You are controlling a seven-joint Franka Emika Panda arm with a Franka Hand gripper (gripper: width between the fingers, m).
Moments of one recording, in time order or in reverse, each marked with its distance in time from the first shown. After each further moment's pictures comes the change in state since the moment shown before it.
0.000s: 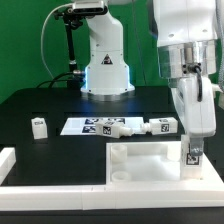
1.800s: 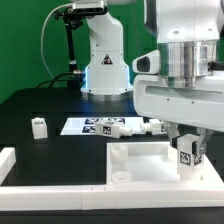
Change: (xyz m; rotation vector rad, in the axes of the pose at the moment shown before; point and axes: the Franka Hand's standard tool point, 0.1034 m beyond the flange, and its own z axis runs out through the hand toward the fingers) arm 0.014 -0.009 -0.004 -0.060 0.031 -0.589
